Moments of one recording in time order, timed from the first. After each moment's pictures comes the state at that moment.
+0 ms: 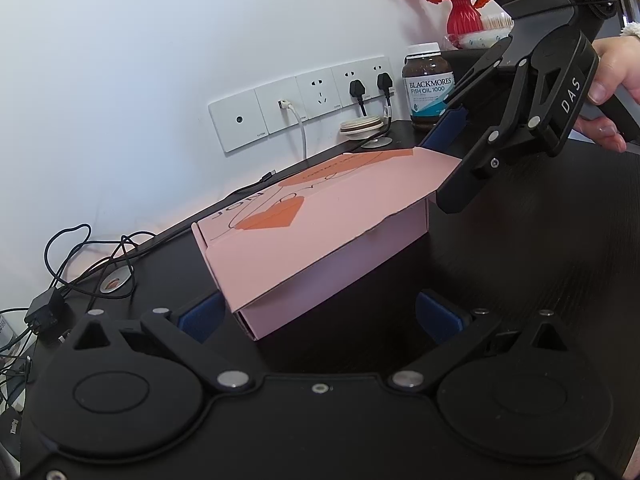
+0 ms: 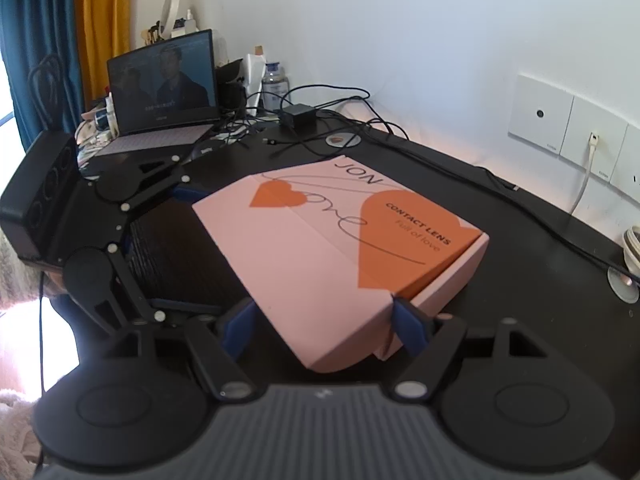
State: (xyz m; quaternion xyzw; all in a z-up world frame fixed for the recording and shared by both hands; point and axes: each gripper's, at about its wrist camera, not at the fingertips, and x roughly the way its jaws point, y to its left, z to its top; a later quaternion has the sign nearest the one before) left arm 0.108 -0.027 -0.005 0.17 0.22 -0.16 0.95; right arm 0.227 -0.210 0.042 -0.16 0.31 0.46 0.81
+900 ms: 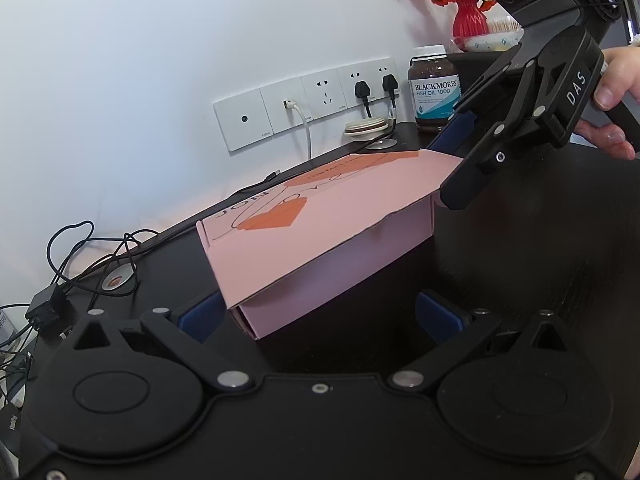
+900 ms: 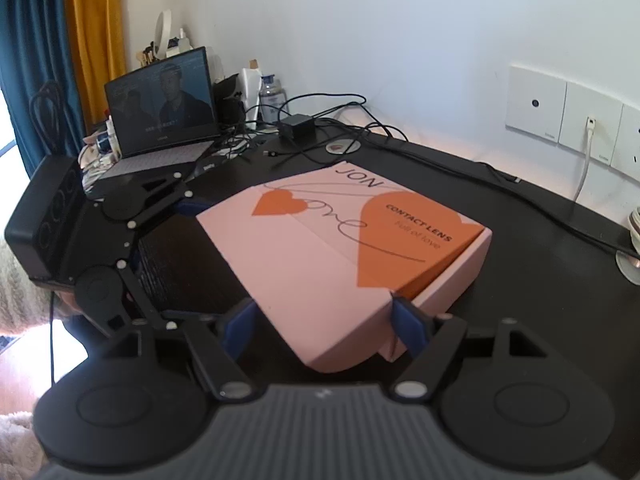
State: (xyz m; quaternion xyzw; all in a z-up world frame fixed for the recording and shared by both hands) left arm 0.110 -0.026 -0.007 0.16 0.22 -0.15 0.95; right arm 0.228 -0.215 0.041 -0.12 0.31 0.47 0.82
